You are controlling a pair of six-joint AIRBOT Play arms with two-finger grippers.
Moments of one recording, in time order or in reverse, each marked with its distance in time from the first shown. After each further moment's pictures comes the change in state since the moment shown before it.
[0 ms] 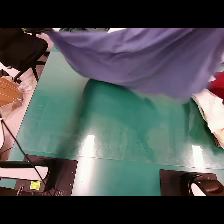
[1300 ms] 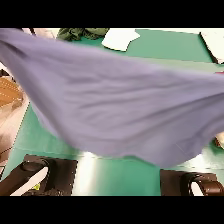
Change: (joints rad) left arm 0.001 0.542 -0.325 -0.072 -0.053 -0.078; right arm -0.118 0.295 -0.251 -0.284 0.471 0.439
